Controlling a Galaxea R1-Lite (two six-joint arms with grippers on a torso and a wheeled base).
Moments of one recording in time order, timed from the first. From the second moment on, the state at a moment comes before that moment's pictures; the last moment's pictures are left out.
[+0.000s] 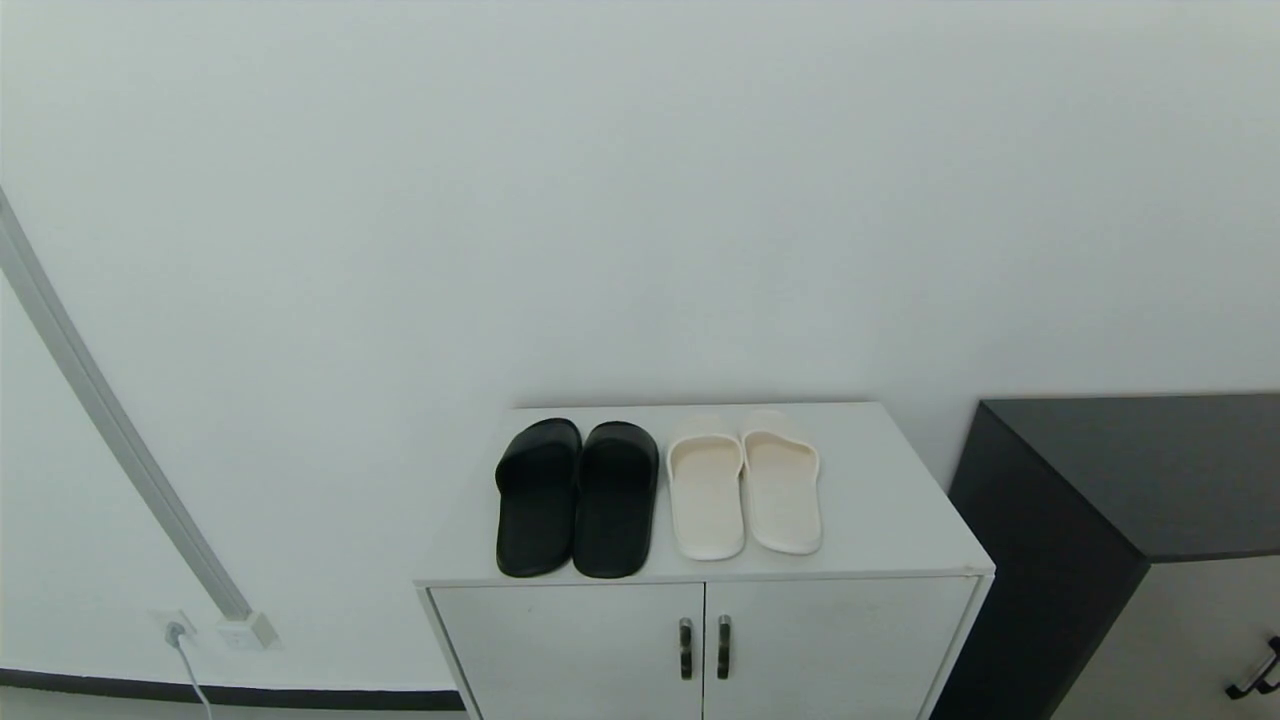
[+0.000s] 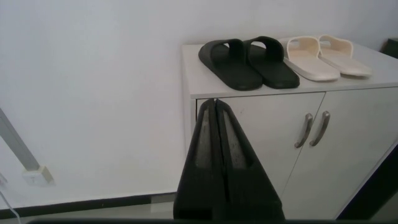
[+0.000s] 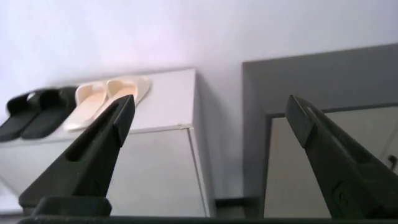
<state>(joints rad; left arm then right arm) 0.00 0.00 0.00 0.00 -0.06 -0.01 0.04 0.18 -0.24 0.01 -0.05 0.11</state>
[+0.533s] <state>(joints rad) 0.00 0.00 0.00 0.00 -0.06 0.00 0.49 1.03 -0.47 -0.27 -0.20 0.26</state>
